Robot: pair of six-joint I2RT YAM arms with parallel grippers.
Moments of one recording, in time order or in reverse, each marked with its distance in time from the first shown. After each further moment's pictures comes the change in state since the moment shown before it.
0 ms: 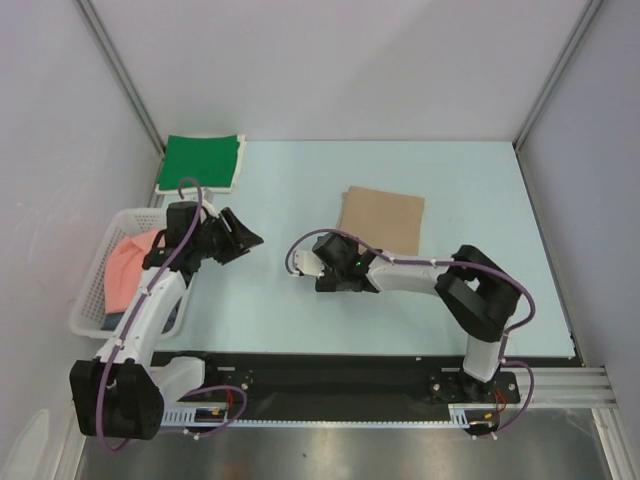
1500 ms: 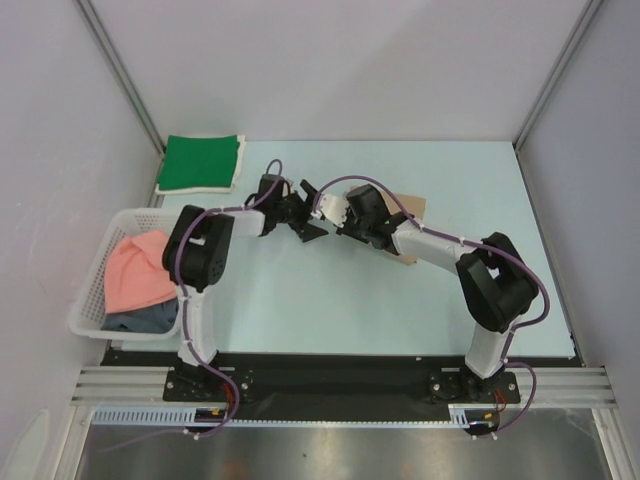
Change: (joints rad) left arm -0.243 0.972 0.365 0.658 0.249 -0.604; right arm -0.271 -0.002 0.142 0.021 -0.229 0.095
